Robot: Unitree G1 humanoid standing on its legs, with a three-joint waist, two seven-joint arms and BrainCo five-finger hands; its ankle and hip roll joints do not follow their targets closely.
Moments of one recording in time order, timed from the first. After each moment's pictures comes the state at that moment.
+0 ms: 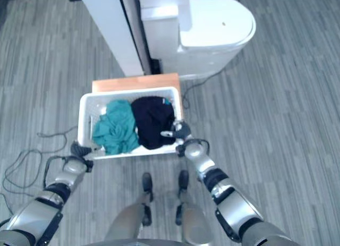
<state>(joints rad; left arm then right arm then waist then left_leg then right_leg) -0.47 0.43 -0.31 1.09 -0.19 -0.06 0.30 -0.60 -0.22 0.56 0.82 0.26 -0.10 -0.25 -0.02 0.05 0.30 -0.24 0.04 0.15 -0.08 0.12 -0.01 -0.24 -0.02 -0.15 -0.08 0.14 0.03</state>
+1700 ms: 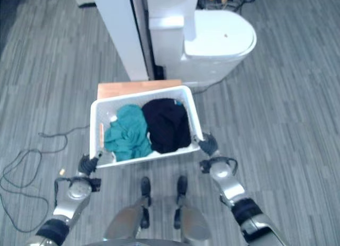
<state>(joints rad) 0.00 0.37 -0.22 0.40 -0.17 -0.05 0.26 -0.15 -0.44 0.32 0.29 0.12 -0.01 -0.26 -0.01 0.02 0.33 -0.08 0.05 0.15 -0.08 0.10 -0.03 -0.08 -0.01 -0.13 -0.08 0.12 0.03</state>
